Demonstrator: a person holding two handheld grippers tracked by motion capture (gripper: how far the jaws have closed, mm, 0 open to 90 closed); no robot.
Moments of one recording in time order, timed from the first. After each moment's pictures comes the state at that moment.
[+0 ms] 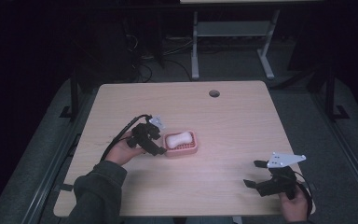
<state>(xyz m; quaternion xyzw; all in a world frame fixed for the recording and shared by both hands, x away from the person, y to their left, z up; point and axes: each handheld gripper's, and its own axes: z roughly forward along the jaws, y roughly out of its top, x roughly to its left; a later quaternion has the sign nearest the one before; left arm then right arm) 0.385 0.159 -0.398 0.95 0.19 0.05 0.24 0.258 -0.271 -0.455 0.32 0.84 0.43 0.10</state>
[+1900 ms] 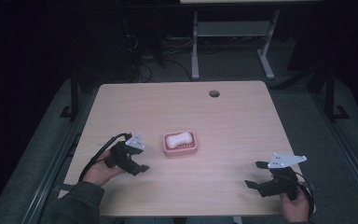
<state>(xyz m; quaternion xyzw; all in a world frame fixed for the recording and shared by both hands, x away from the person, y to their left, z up) 0.326 0.215 -0.412 0.94 0.20 0.06 0.25 0.256 -0.273 -0.456 0.33 0.84 0.41 0.10</state>
